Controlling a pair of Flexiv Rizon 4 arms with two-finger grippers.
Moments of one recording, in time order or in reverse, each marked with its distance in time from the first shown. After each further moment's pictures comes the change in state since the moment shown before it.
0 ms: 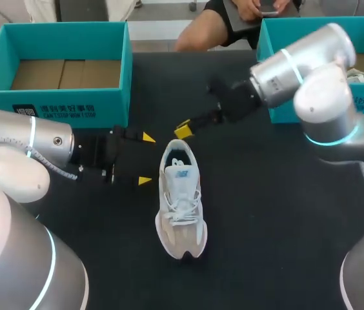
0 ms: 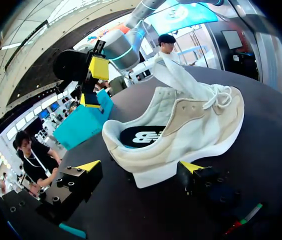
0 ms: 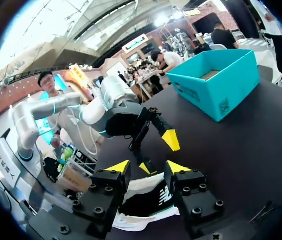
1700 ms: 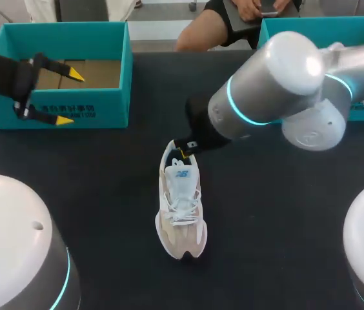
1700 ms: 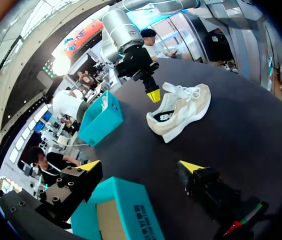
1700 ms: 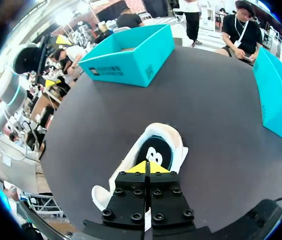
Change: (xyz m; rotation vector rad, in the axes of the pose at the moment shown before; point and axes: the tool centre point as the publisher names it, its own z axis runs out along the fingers) left arm -0.108 -0.013 -0.199 -0.127 0.063 0.213; right arm 0.010 -0.046 0.017 0.128 -0.799 0.428
